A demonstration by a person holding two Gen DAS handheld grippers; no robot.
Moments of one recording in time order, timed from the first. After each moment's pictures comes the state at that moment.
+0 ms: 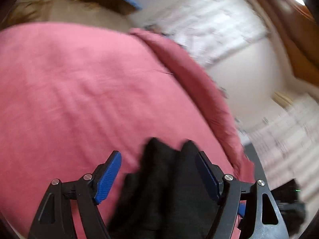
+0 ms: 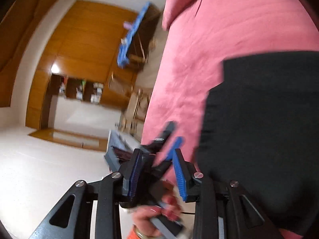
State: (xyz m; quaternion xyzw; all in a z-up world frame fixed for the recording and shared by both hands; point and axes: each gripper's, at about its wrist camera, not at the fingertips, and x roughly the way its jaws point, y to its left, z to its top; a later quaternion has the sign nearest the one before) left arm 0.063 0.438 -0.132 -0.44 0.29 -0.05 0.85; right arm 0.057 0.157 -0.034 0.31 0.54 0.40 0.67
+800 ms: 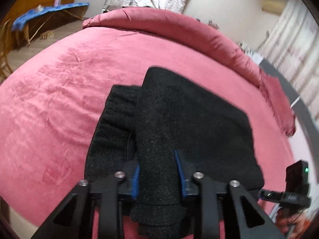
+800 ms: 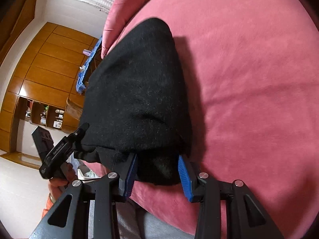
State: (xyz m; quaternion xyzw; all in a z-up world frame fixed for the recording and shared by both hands) left arm 0.068 0.319 -0.120 -0.20 0.42 -0.07 0.88; right arm -0.001 -0.050 -0.135 0.29 0.55 0.25 0.74
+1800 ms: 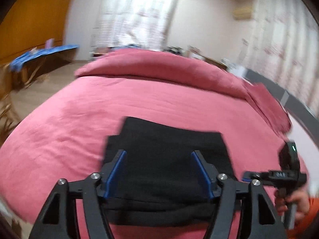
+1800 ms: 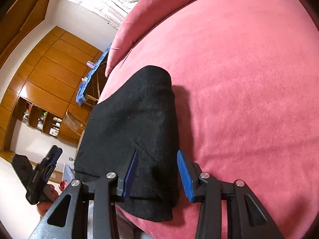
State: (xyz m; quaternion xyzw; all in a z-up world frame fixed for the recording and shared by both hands) left arm 0.017 0.278 -0.047 -0.10 0.30 -0.09 0.94; right arm 0.034 -0.052 -0.115 0.27 0.49 0.24 0.79
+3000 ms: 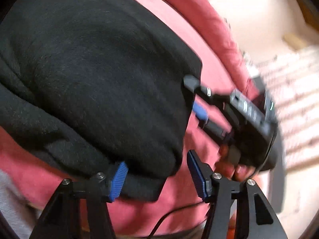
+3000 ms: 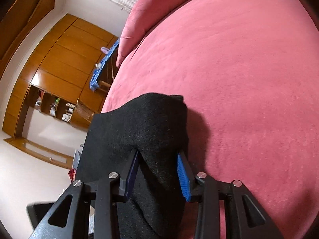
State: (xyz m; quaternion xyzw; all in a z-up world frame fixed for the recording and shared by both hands) left arm 0.041 0.154 -0.145 -0.40 0.48 -0.10 0.77; right arm 0.133 -0.036 -0.137 0.27 0.51 0.32 0.75
